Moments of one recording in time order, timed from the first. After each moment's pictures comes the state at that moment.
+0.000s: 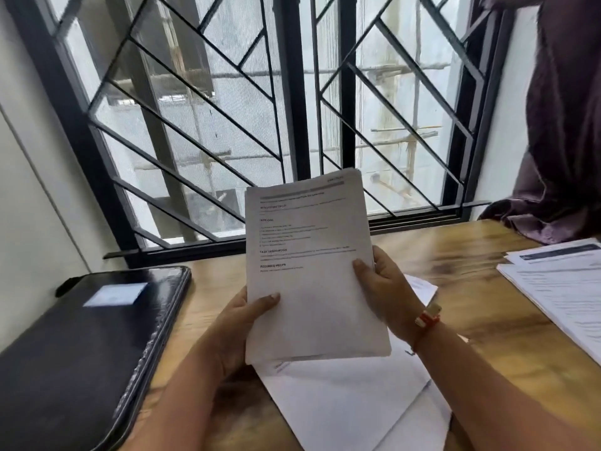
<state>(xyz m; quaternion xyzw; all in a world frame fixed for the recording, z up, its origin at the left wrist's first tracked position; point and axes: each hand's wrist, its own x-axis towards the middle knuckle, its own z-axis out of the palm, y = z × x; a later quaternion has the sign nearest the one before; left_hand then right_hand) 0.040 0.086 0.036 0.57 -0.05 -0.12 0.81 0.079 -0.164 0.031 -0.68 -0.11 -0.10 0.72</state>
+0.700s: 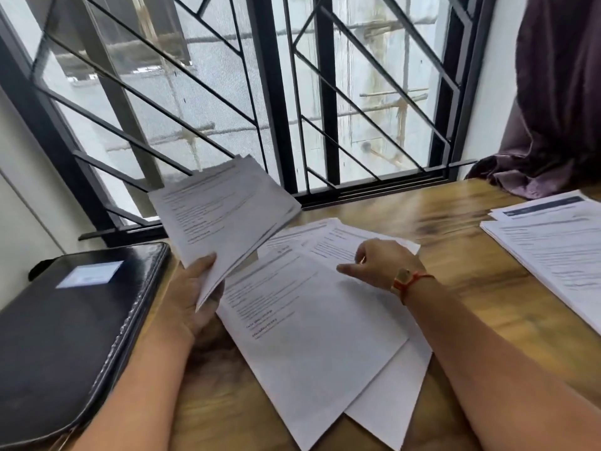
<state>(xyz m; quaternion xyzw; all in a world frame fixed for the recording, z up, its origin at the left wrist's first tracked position) 0.074 0.114 0.017 0.45 0.07 0.02 0.89 0.082 -0.200 0.025 -0.99 0.01 -0.01 0.17</state>
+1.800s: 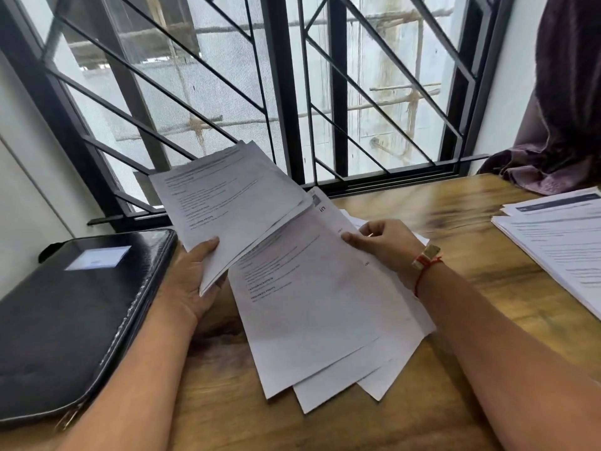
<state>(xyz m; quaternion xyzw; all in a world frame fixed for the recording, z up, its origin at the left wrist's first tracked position) 0.072 0.113 0.021 0.46 0.07 0.07 0.88 0.080 -0.197 0.025 -0.81 0.02 -0.05 0.59</state>
